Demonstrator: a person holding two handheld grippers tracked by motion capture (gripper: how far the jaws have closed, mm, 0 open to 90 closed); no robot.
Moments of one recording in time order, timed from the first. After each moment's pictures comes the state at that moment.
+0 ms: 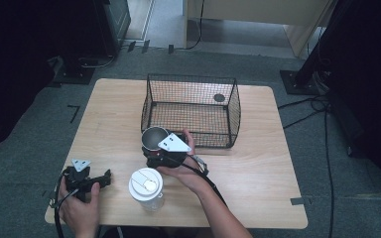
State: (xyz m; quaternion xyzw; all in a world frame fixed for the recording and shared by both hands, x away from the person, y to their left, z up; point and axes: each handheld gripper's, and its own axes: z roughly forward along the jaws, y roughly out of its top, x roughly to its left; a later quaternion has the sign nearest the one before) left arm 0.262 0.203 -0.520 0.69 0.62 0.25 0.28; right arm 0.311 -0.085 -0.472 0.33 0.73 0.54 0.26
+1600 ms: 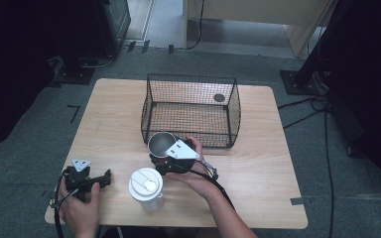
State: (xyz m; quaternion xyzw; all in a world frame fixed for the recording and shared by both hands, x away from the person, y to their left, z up) left arm 0.262 0.203 -0.520 0.69 0.62 0.25 0.28; right arm 0.290 -0.110 -0.470 0.31 0.74 0.53 0.26
